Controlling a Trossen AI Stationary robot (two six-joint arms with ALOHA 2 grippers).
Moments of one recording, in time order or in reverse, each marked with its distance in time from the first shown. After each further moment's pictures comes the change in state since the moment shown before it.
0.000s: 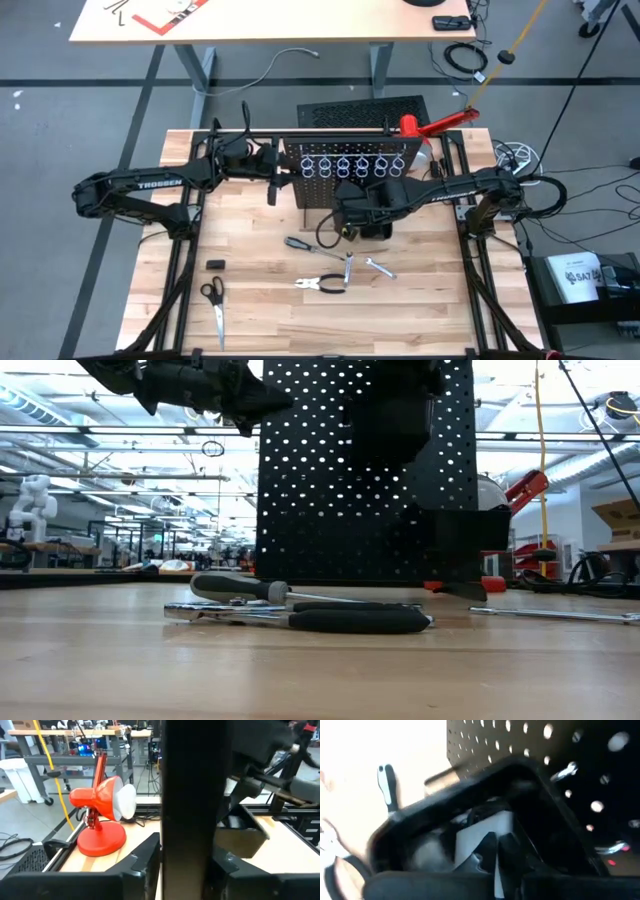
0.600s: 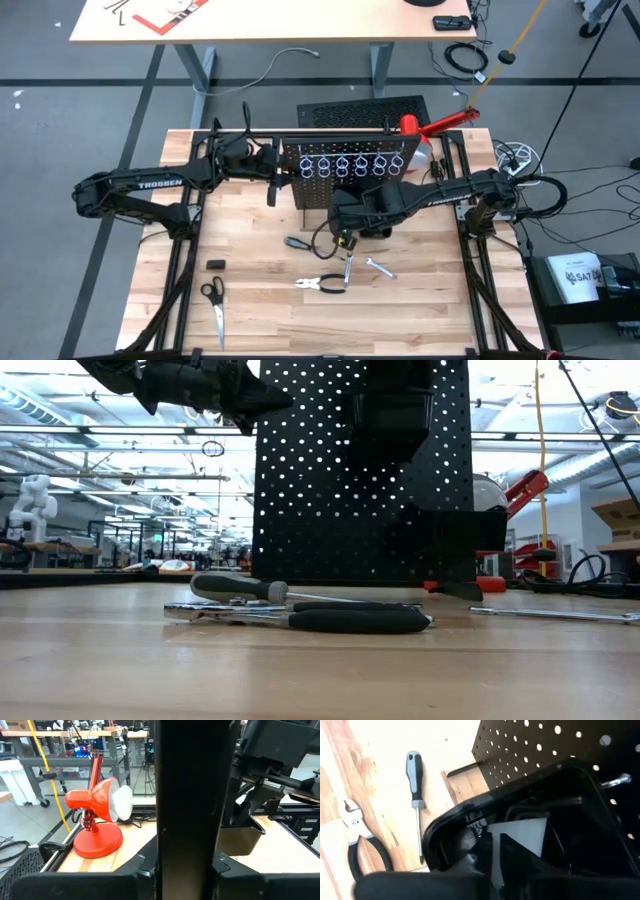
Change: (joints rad) left arm 0.000 0.000 0.000 0.000 0.013 0.002; right arm 0.032 0.012 0.091 -0.019 -0.028 -0.102
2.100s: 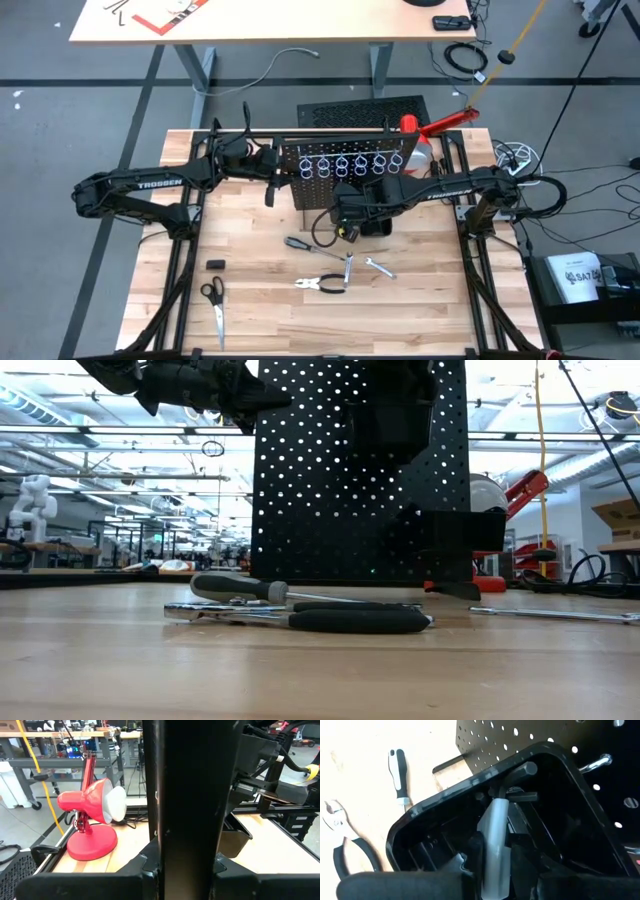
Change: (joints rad) left arm 0.002 0.000 0.000 -0.001 0.047 0.005; right arm -0.059 0.005 -0.059 0.011 -0.040 0.004
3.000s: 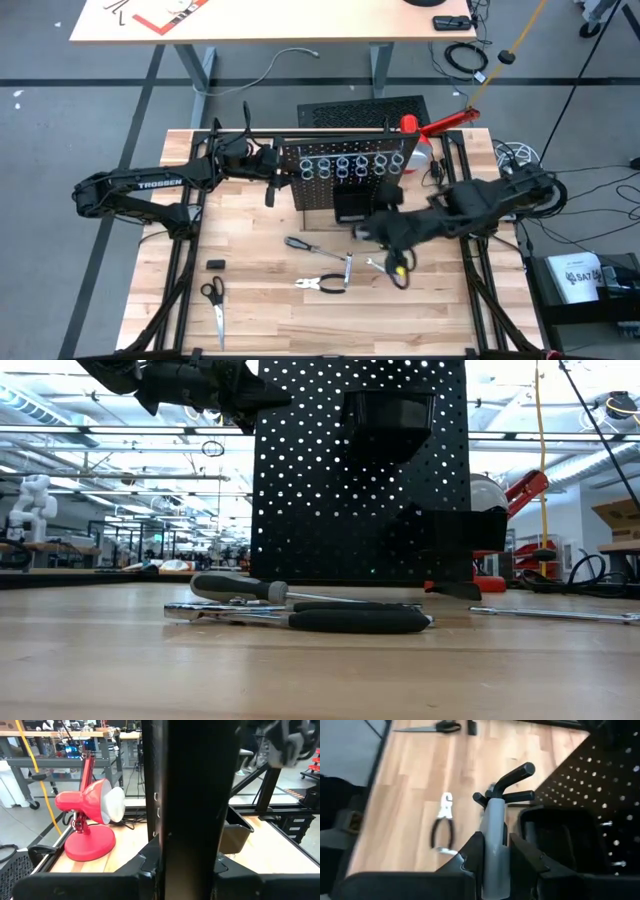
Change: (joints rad) left arm 0.000 0.000 0.000 0.002 0.003 -0.010; right arm 0.259 -0.275 0.071 0.031 -0.035 -0.298
